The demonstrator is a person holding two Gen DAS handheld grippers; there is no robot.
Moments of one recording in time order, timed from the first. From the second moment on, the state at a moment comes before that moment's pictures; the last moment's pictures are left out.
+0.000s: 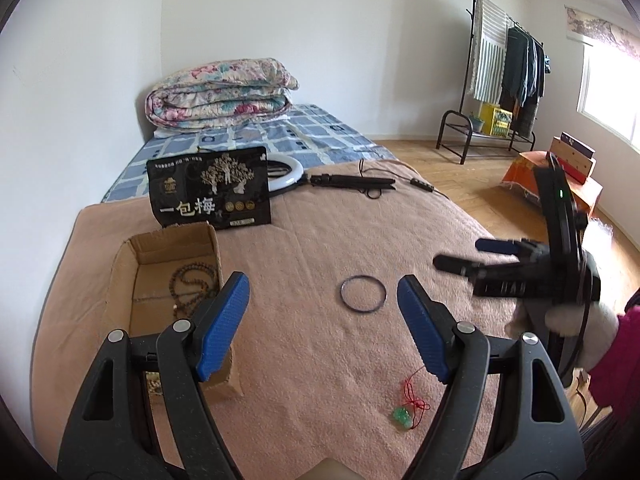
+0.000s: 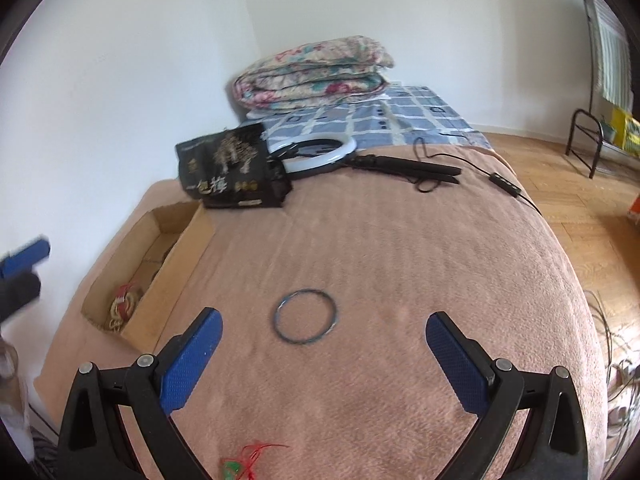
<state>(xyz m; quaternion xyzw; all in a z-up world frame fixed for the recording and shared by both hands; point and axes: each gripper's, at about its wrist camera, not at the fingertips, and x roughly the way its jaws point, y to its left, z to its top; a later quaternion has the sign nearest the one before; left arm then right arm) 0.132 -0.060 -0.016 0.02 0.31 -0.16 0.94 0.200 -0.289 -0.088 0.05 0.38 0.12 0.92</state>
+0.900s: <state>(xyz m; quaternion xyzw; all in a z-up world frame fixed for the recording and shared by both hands) 0.092 -0.138 -0.165 0.05 0.47 -0.27 0.84 0.258 -0.261 -0.161 -0.03 0.43 0.22 0.88</state>
